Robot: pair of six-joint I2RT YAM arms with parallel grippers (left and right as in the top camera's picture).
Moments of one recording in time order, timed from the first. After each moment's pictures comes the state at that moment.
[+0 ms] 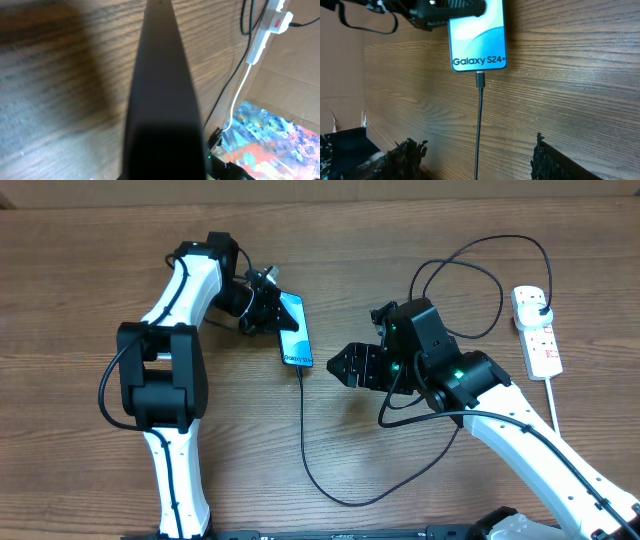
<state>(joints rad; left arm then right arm) -0.09 2.32 1.85 -1.19 0.86 -0.08 0.52 1.38 1.05 -0.59 -0.41 0.67</state>
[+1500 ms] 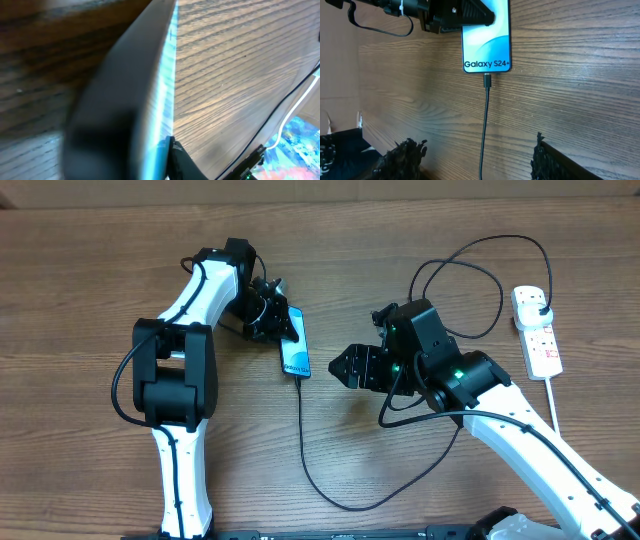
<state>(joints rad) -0.14 2.35 1.82 -1.13 0.63 -0.14 0.52 1.38 1.05 -0.61 -0.39 0.67</state>
